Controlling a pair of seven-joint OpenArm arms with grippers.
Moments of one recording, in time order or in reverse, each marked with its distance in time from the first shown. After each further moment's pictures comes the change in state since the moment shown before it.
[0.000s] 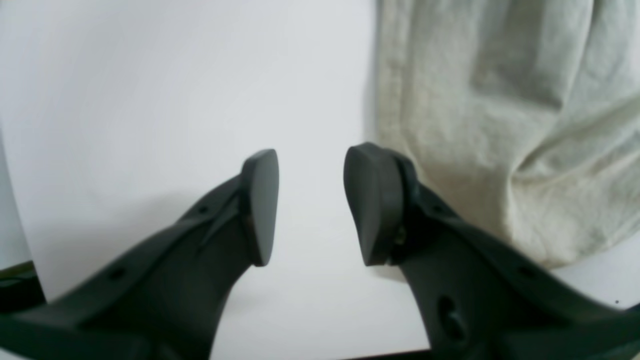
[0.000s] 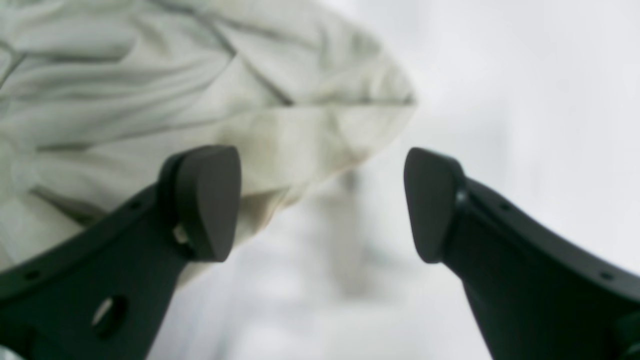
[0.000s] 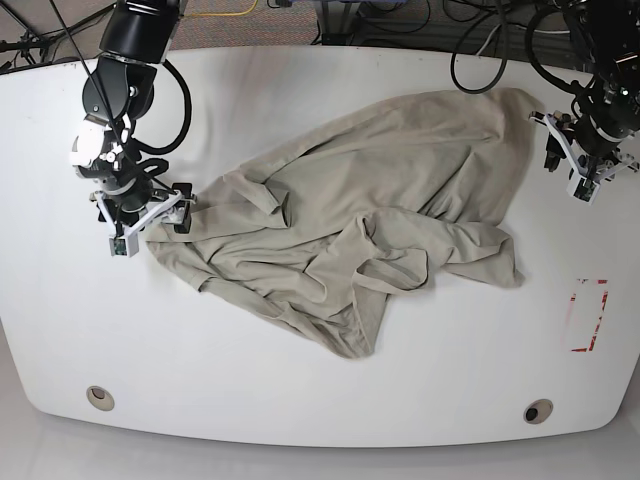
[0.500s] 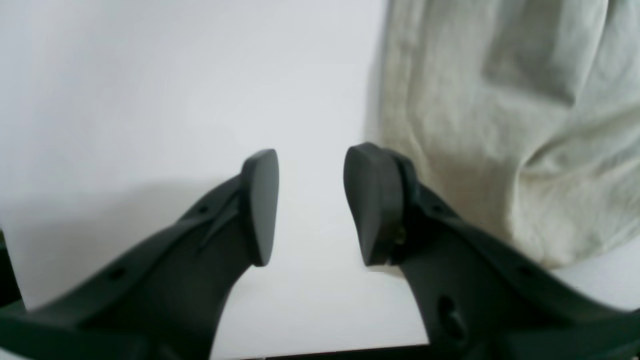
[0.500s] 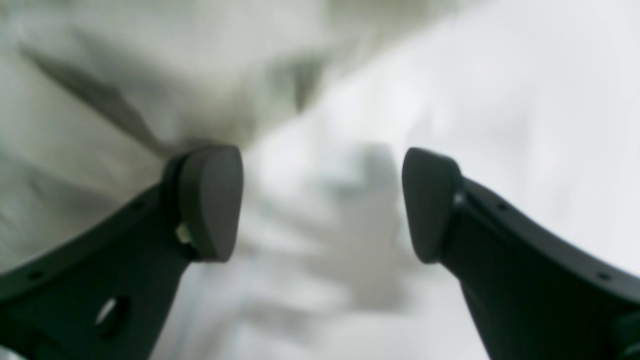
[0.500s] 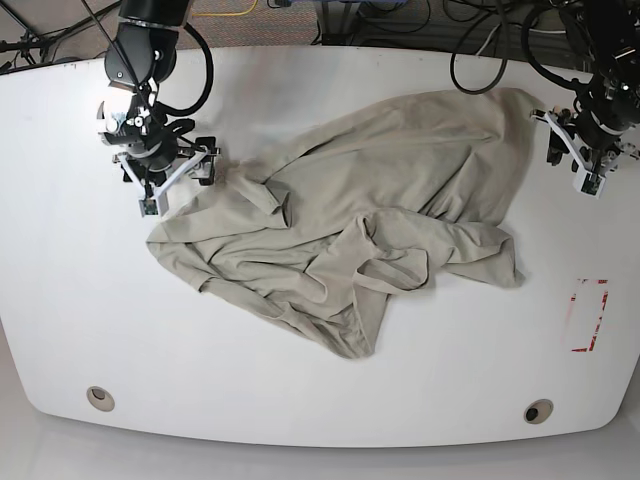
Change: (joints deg) left arm -0.2 2.4 -3.0 -1.3 -0.4 0.7 0.8; right arm -7.8 -3.4 -3.2 4.7 -3.3 -0.6 -3.7
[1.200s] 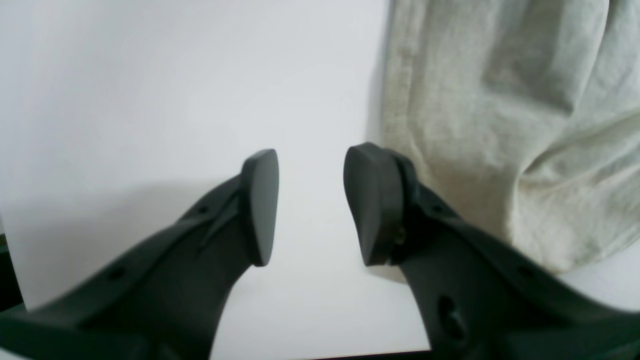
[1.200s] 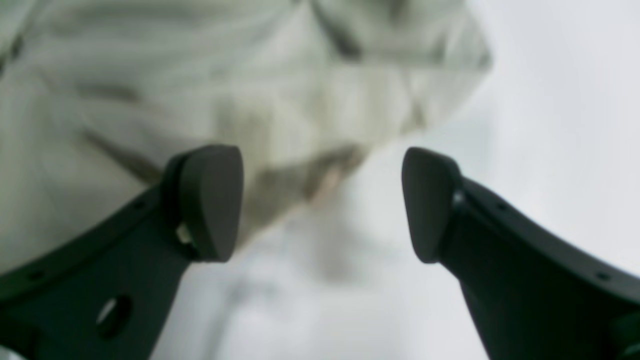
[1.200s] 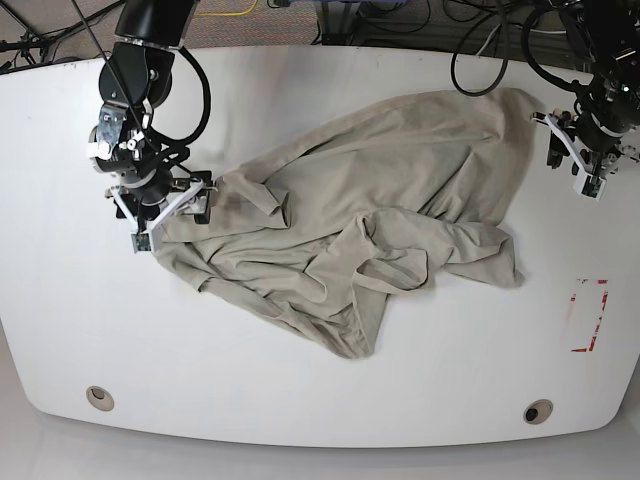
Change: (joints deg) left arm -0.3 0.0 0.0 0.0 -0.2 0.0 -0.2; right arm 6.3 0.5 0.1 1.7 0.4 0.2 -0.3
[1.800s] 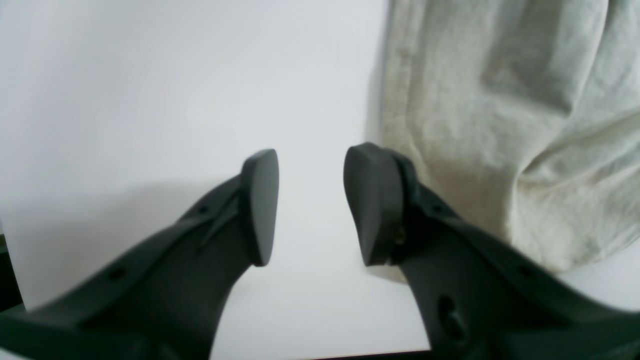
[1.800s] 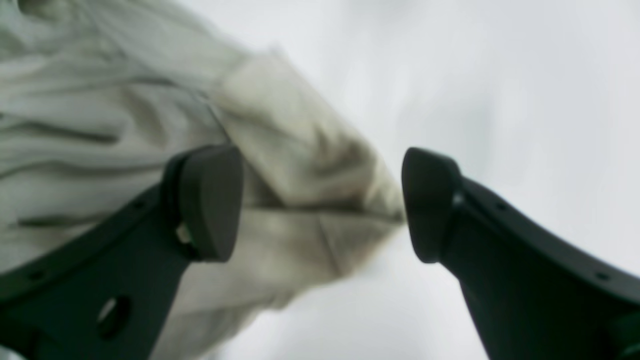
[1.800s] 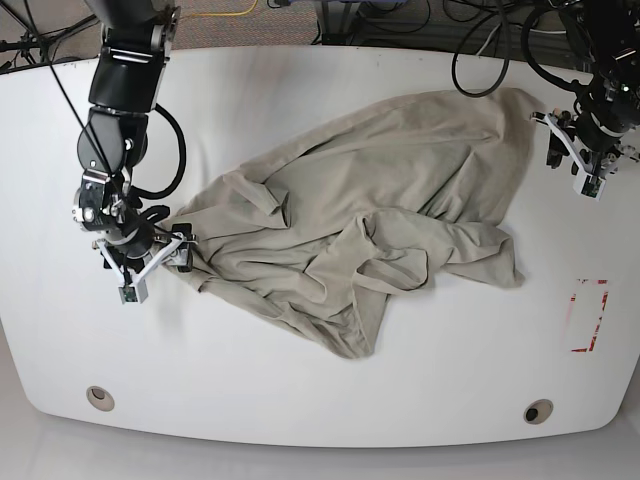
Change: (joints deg) left arm 0.0 0.0 0.0 0.0 0.0 0.0 0.0; right arm 15.6 8.3 -5.5 -22.2 0.3 0.6 7.5
